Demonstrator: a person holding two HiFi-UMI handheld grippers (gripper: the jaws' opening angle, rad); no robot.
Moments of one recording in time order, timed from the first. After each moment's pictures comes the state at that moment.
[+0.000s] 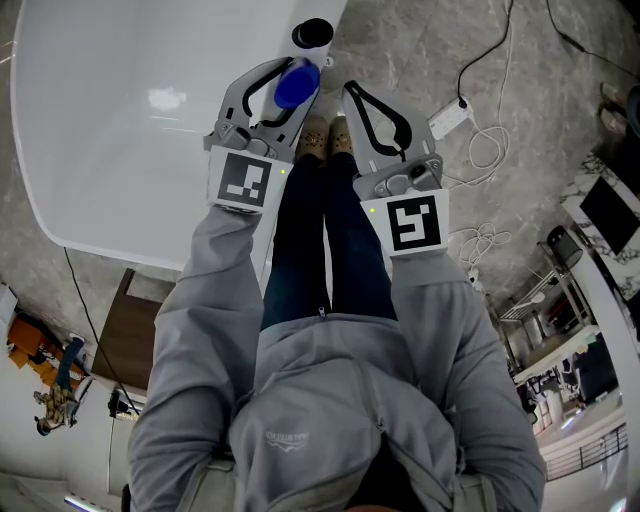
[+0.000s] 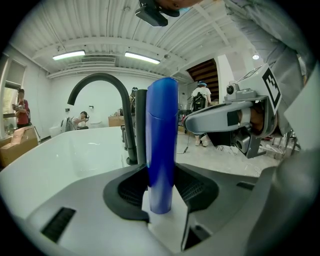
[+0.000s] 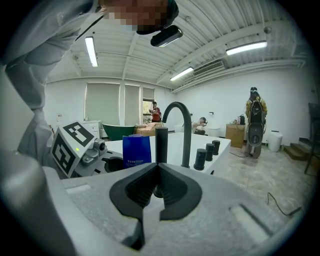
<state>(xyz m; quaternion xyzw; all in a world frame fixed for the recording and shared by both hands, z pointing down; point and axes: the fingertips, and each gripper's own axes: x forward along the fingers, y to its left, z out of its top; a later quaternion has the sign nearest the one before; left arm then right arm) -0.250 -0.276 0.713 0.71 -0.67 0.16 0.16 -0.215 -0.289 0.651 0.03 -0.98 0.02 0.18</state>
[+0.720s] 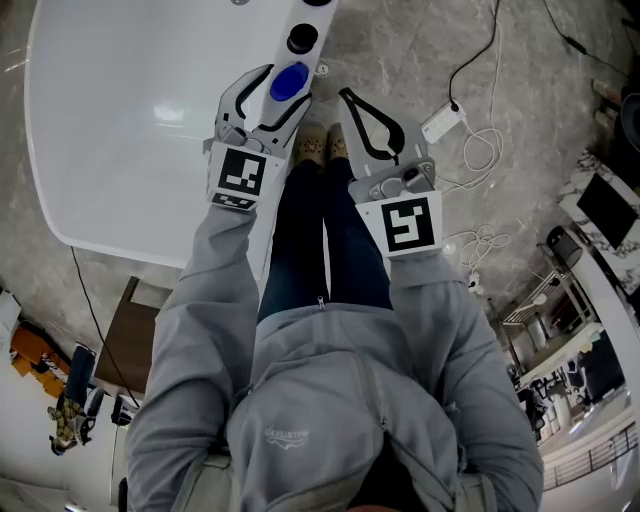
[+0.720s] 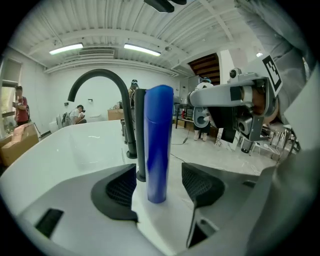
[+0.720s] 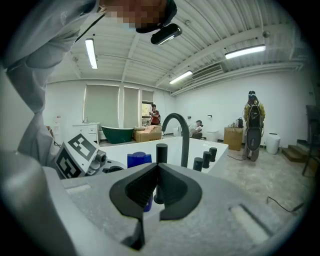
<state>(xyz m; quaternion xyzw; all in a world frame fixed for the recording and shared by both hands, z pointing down) -0.250 -0.256 0.720 0.69 -0.67 0.18 0.20 -0.211 -0.283 0.612 0.05 -0.99 0.02 0.16</state>
